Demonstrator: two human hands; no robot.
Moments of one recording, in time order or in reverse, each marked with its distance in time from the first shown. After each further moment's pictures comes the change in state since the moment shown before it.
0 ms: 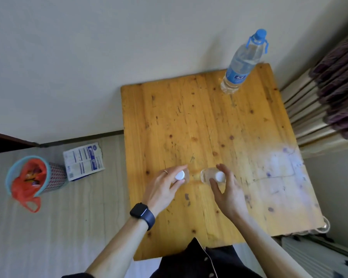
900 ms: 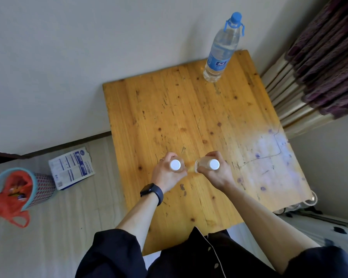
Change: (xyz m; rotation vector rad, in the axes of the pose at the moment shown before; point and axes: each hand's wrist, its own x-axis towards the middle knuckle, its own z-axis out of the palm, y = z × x) left_hand 0.025 0.008 0.031 -0.164 -0.062 -0.272; right_hand 0.017 -0.003 0.008 0.231 -0.110 0.430
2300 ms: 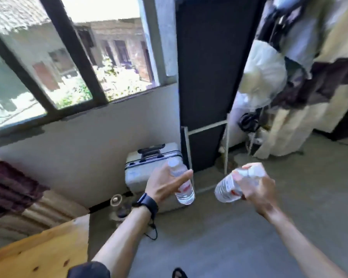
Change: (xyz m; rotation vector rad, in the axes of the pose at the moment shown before) left_hand -0.556 0.211 0.372 0.528 -1.051 1.359; right_hand -0.725 0.355 -0.105 0.583 1.793 0.500
